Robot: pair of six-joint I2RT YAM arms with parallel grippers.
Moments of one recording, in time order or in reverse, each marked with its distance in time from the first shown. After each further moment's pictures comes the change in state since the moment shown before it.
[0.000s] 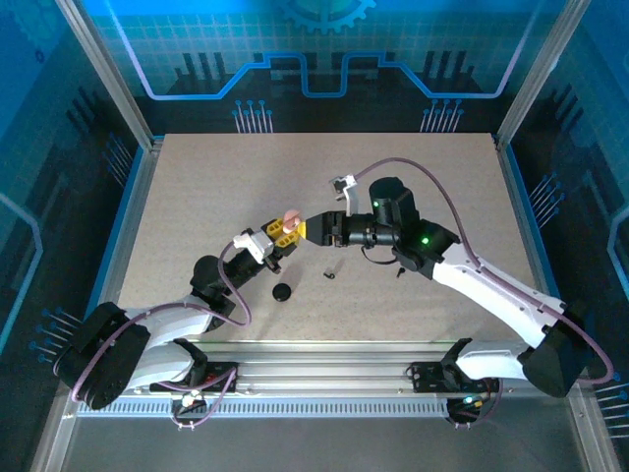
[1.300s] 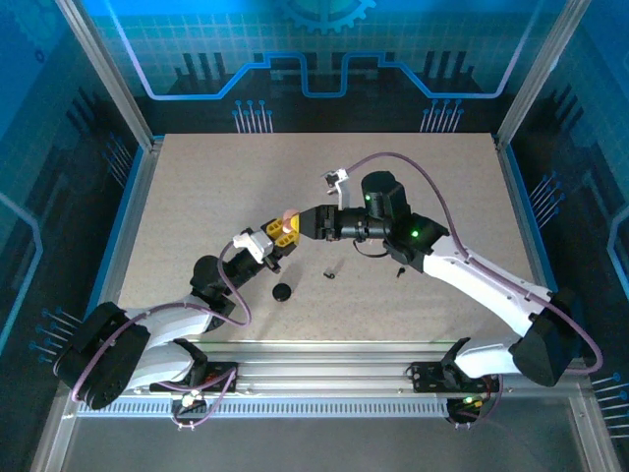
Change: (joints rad) left arm 0.000 0.000 0.000 0.000 -0.001 -0.005; right arm 0.000 0.075 0.044 0.059 -0.030 0.015
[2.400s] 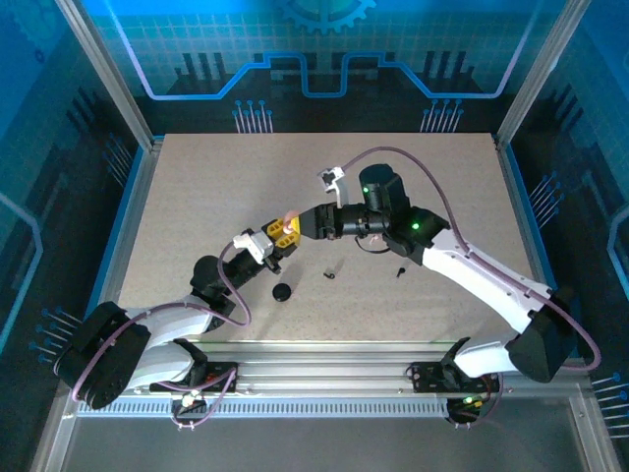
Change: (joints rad) left arm 0.000 0.003 0.000 0.007 0.013 -0.003; right arm -0.023 0.016 0.076 -0.141 -0.040 -0.140
